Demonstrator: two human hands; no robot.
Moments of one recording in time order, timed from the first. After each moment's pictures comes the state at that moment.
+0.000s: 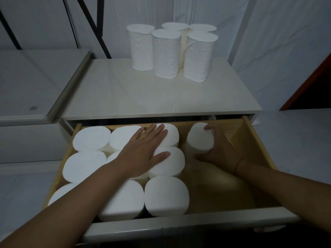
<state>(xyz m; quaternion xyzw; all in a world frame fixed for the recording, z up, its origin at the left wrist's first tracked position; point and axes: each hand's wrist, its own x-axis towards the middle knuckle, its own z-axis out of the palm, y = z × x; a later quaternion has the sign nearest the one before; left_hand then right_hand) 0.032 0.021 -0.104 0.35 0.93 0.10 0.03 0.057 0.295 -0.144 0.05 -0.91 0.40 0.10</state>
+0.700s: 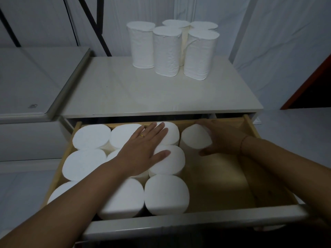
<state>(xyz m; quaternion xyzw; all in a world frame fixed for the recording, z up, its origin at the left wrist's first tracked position) 0.035 0.022 -0.101 0.35 0.93 0.10 0.03 0.031 0.308 -0.097 0.11 -0.98 0.14 -0.10</state>
